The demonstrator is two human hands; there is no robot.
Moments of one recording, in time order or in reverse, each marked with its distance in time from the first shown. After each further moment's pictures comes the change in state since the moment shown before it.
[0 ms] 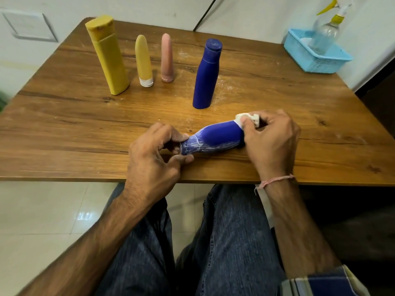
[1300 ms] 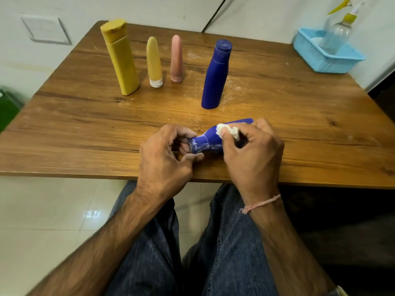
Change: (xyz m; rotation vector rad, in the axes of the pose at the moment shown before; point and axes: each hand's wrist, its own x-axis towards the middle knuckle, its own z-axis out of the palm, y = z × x) left_hand -0.003 0.014 0.003 0.074 0.060 -0.127; right_hand -0.046 -0.023 0.012 0.129 0.004 -0.178
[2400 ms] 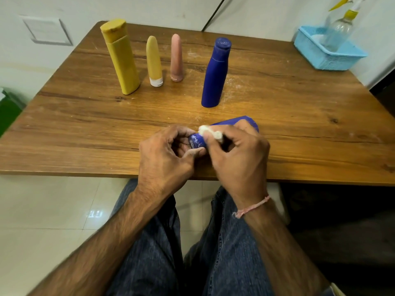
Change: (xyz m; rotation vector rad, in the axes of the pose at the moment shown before) left_hand 0.002 0.005 0.003 0.048 0.044 -0.022; right_hand -0.011 -0.008 0.008 0.148 -0.046 -0.075
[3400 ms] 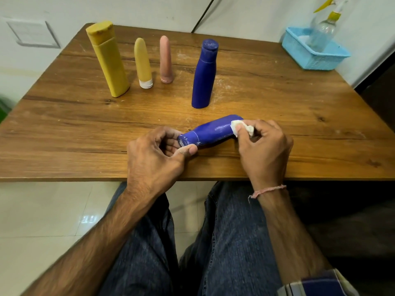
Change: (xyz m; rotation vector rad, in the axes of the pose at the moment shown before) left_hand 0.005 0.001 0.000 -0.102 -0.020 -0.146; right_hand 0.024 0.049 -0.024 -0.146 0.155 0.134
